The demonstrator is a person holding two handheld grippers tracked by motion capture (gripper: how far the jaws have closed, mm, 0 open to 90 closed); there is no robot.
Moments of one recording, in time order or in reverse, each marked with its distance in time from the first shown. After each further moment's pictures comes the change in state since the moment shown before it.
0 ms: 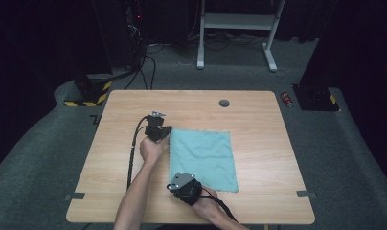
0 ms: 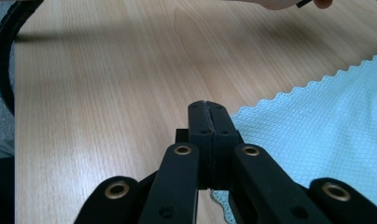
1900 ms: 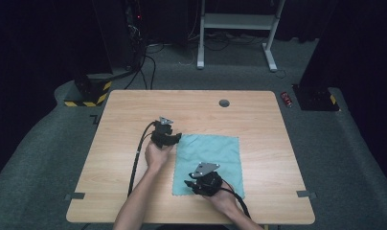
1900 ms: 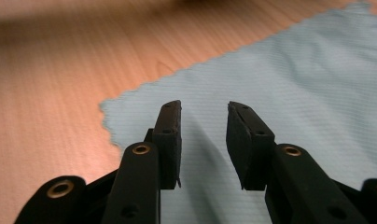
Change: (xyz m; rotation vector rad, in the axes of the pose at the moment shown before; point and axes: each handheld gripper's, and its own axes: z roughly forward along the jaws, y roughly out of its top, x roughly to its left) left arm -0.032 -0.013 0.009 -0.019 0.016 0.087; right arm -0.045 -0.041 -0.023 0.005 -0.025 0.169
